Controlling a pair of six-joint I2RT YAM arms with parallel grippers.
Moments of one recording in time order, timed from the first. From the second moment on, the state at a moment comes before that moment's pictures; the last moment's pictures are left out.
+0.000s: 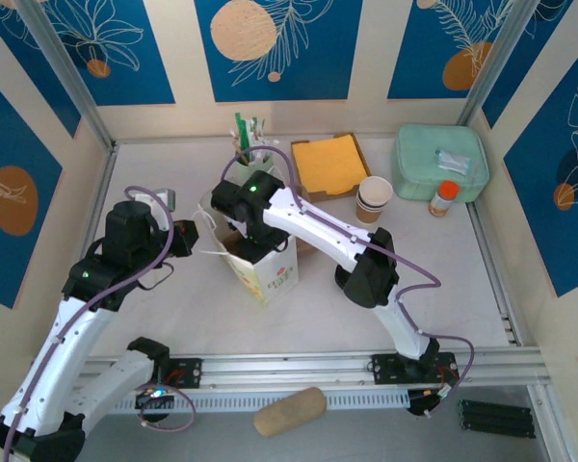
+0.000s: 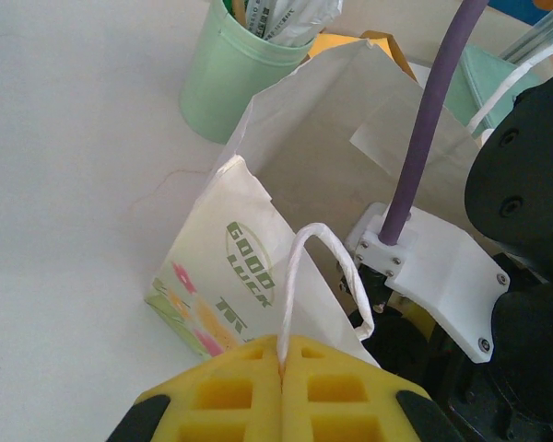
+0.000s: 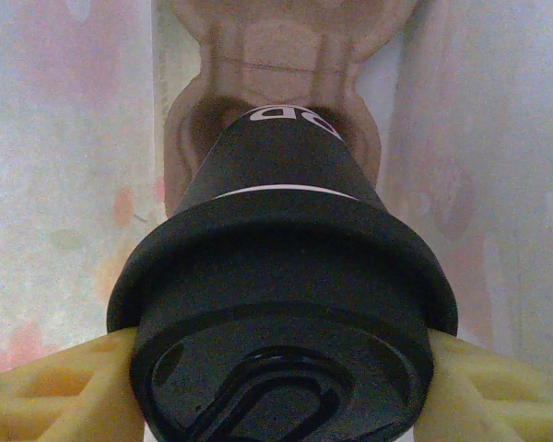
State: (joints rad) left arm -0.36 0.80 1.03 -0.80 0.13 -0.48; right arm 1.00 2.21 2.31 -1.68 0.00 0.26
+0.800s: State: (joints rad) left arm -0.36 0.80 1.03 -0.80 0.13 -0.48; right arm 1.00 2.21 2.31 -1.68 0.01 0.26
